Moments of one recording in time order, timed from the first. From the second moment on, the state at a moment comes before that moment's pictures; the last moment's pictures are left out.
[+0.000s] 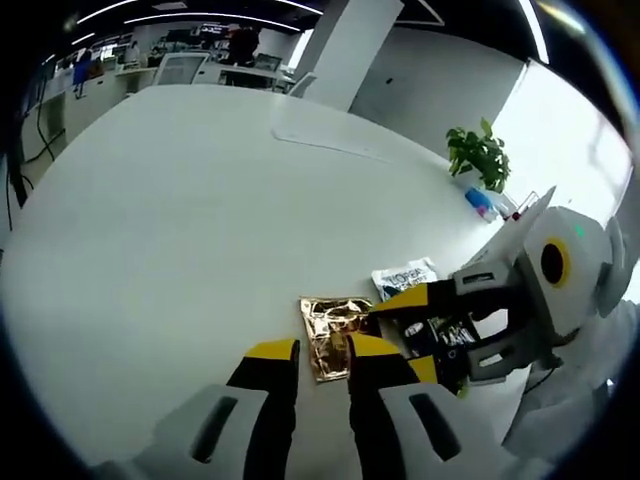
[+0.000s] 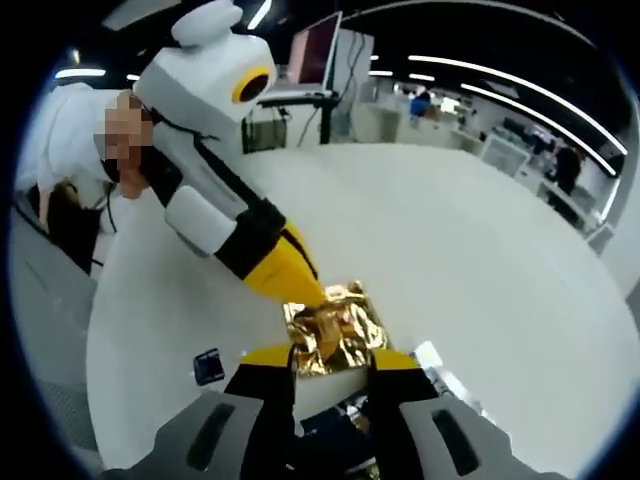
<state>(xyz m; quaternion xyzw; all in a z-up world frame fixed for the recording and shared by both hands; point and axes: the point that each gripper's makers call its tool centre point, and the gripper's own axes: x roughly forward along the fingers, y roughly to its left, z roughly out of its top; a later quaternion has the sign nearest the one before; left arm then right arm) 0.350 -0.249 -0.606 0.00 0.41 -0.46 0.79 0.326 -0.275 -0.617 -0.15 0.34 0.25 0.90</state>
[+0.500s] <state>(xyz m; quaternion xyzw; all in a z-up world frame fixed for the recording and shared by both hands) 0.344 -0.249 -0.606 -0.02 0.41 -0.46 0.78 0.326 -0.277 -0.613 -0.16 0.33 0.25 0.90</state>
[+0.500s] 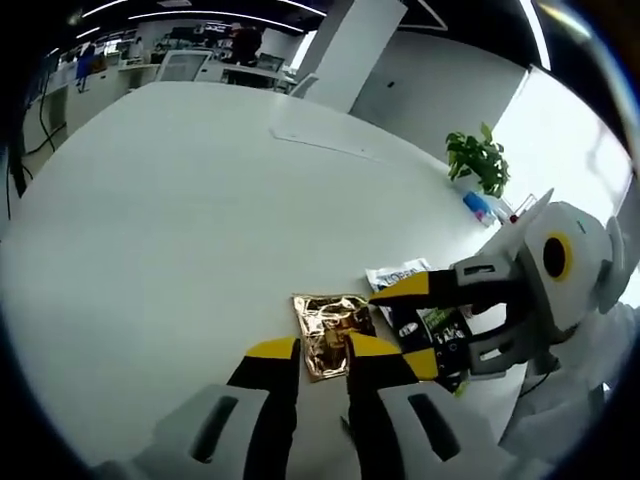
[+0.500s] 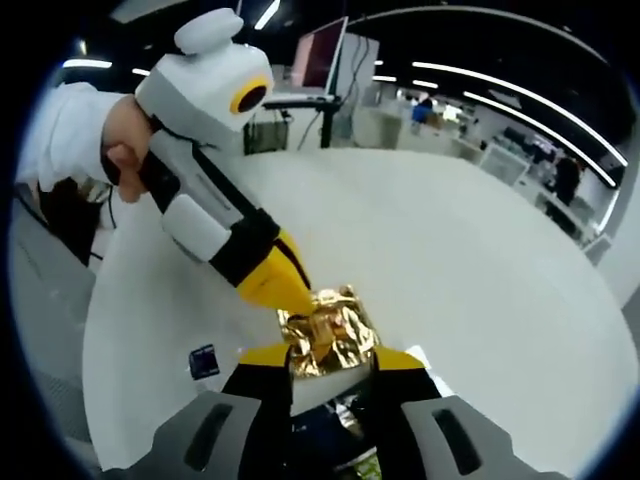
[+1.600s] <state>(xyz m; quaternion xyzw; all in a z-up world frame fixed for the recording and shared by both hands) 0.288 -0.217 -0.599 0.03 0.40 -0.52 0.75 0.248 -0.231 -0.611 -0.22 0.31 0.37 0.85</state>
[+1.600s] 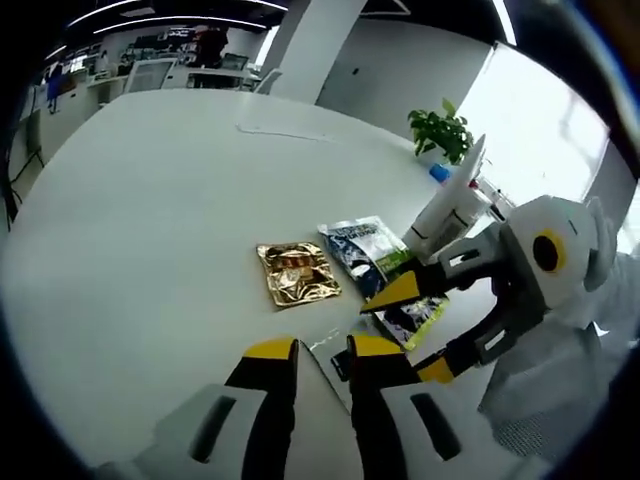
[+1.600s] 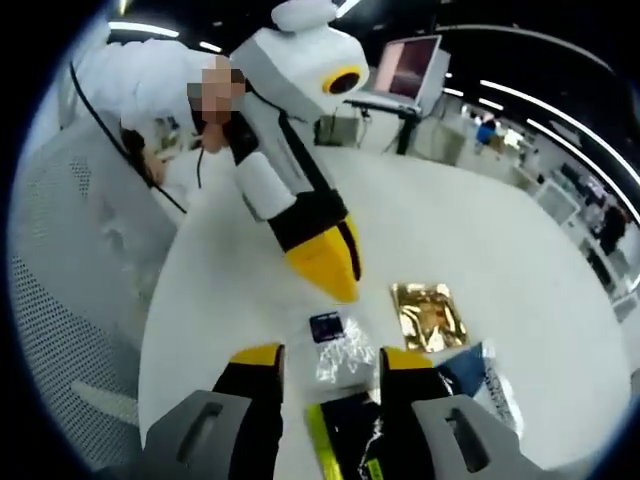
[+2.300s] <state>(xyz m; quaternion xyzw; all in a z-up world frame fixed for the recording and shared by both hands) 0.280 -0.229 -0.608 0.02 0.42 -0.52 0.74 0.260 -0.241 -0.614 -0.20 0.32 0.35 0.86</state>
